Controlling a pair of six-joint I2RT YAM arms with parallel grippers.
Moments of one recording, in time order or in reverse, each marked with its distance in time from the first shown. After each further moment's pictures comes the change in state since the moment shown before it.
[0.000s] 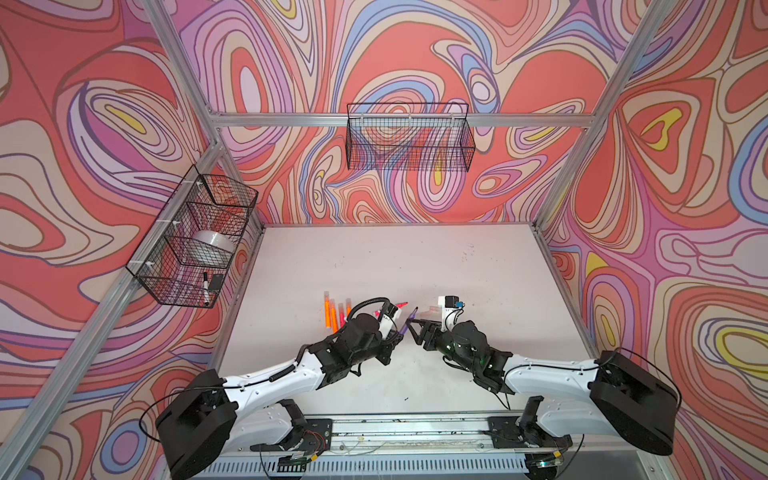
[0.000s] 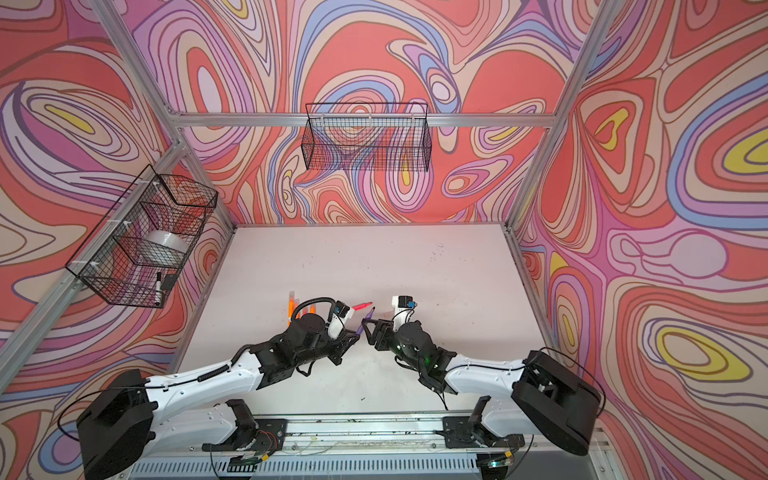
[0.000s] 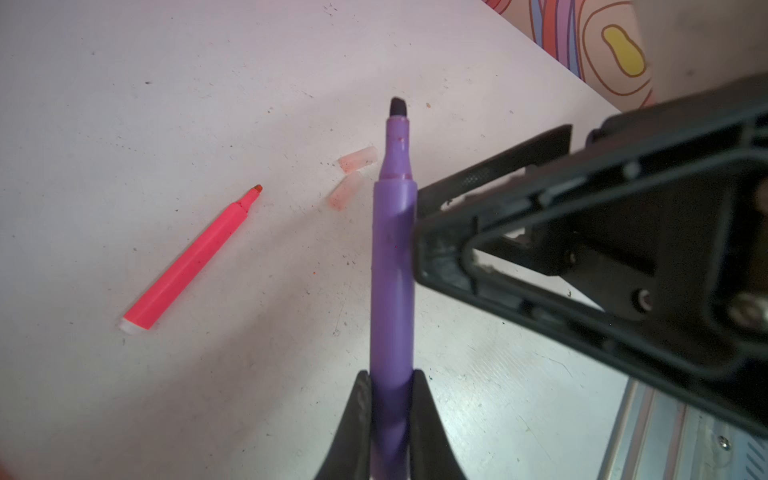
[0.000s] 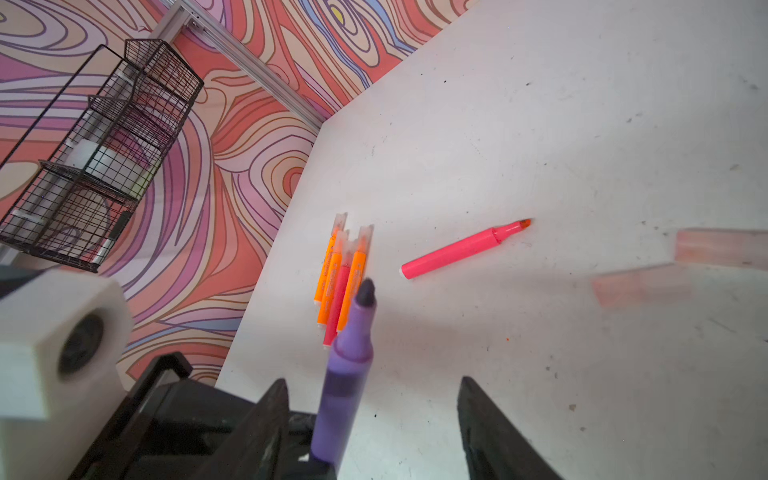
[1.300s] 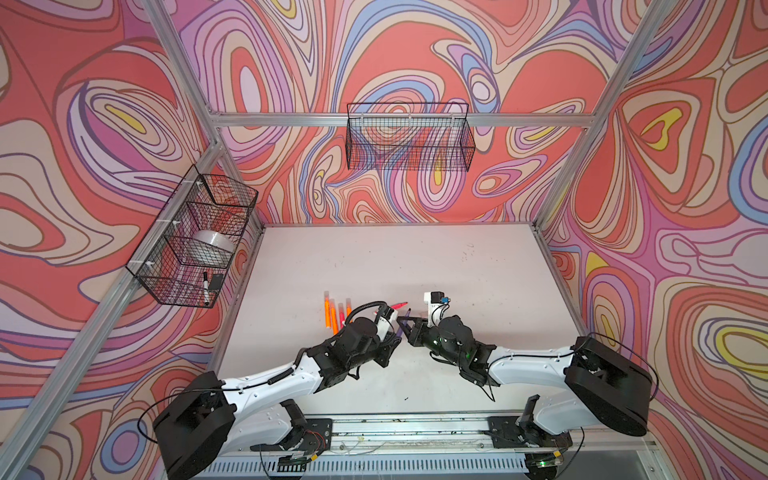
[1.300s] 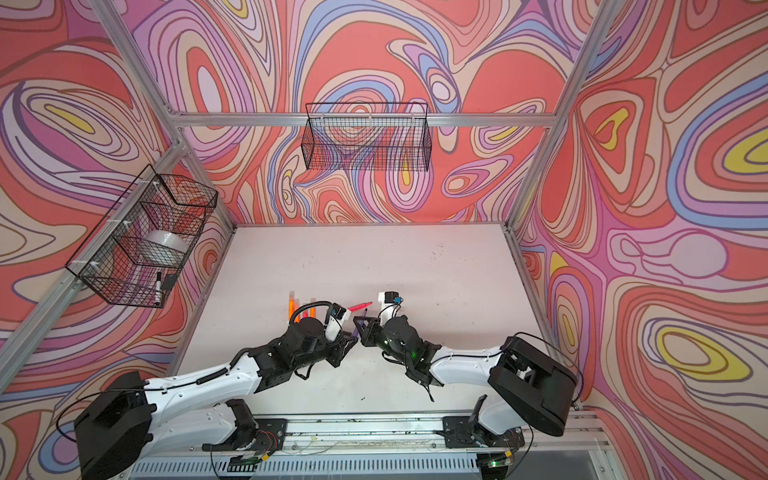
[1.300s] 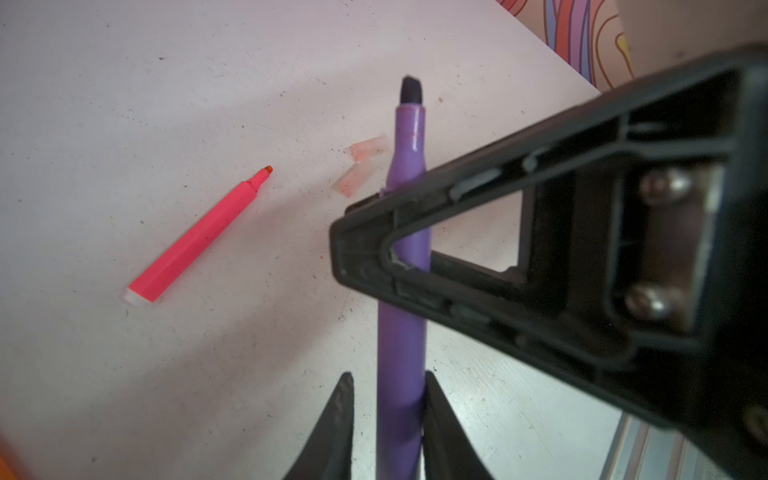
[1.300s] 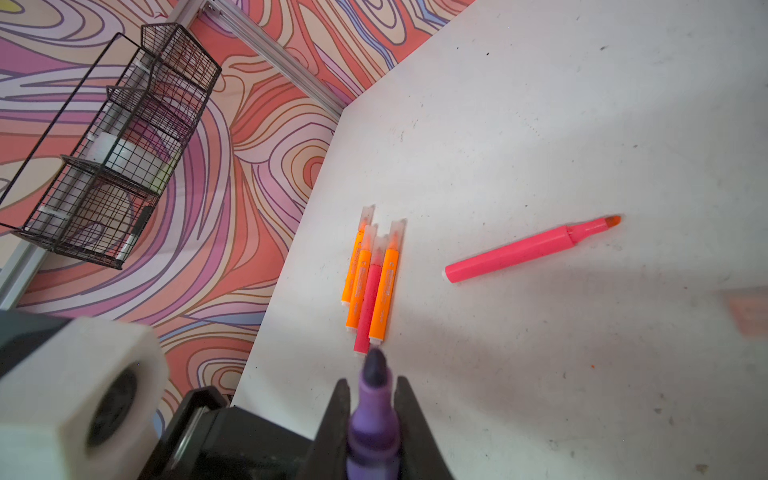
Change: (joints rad) left arm -0.006 -0.001 -0.027 0.021 -0.043 -0.045; right arm 0.040 0.121 0.089 0.045 -0.035 0.036
